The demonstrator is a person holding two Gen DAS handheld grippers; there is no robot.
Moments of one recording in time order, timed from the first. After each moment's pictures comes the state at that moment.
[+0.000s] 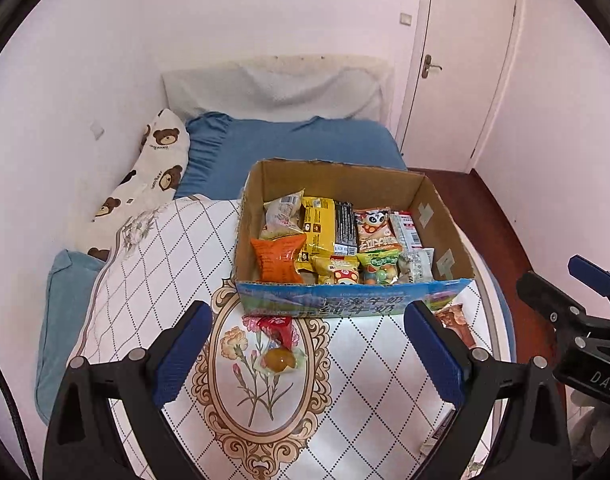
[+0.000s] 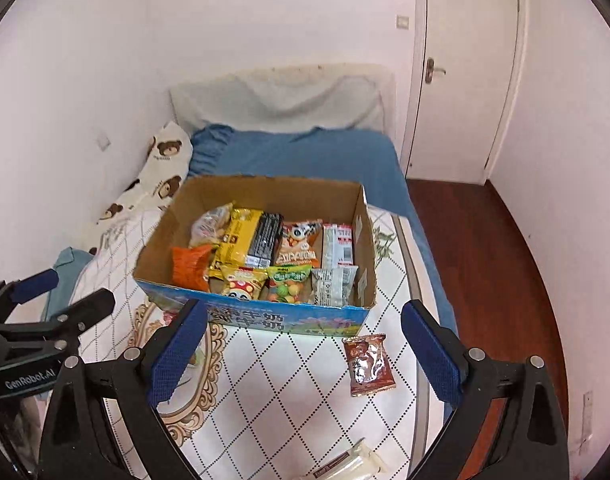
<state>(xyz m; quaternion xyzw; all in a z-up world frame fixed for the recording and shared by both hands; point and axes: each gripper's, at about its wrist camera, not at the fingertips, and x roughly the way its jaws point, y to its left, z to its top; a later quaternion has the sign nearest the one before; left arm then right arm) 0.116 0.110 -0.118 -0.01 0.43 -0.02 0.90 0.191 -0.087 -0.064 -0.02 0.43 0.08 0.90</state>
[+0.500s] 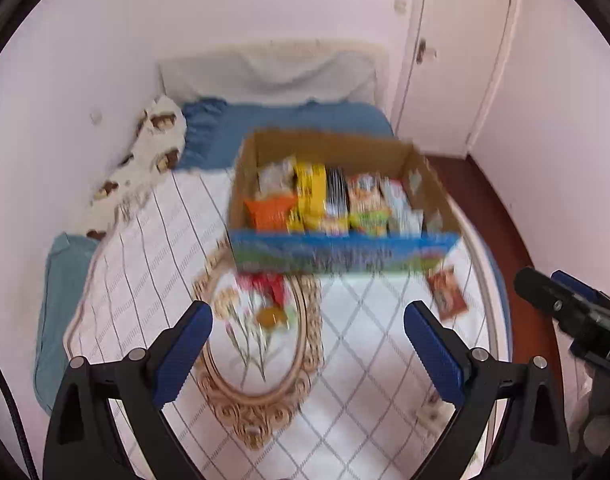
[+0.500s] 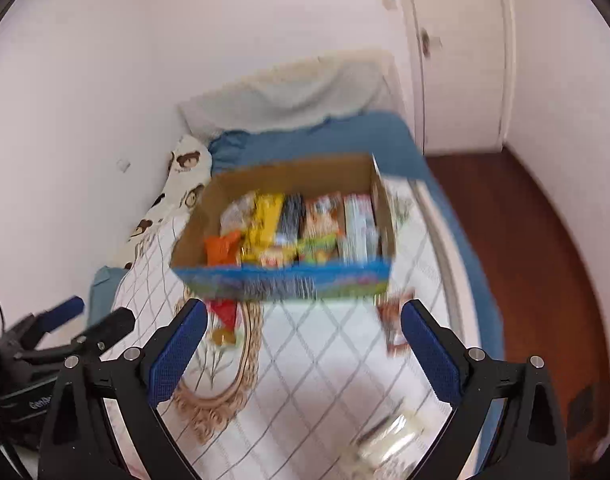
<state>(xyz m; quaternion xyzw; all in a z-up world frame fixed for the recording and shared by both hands) 0.078 0.098 -0.147 -0.01 0.46 -0.03 0.88 0.147 -0.117 -0.084 0.09 0.46 0.10 0.88</state>
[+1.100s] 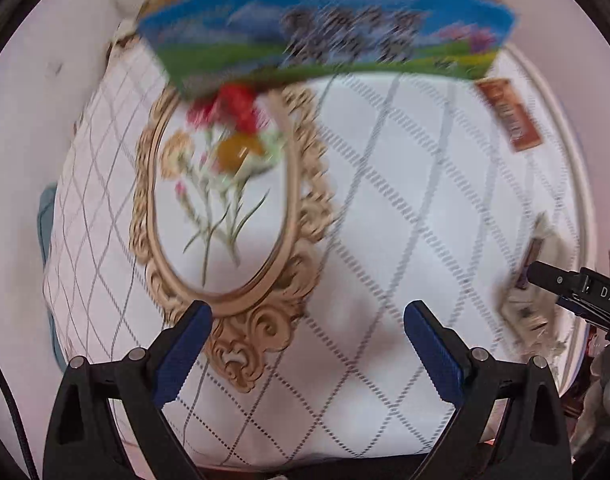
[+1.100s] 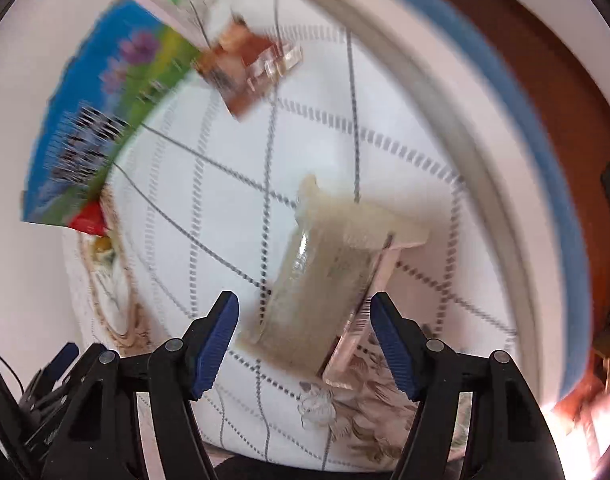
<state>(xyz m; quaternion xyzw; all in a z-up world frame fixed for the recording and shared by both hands) 0.066 0.078 -0.321 0.08 0.63 -0.02 0.77 0.082 -0.196 -0.342 0.28 0.67 -0.02 0.69</state>
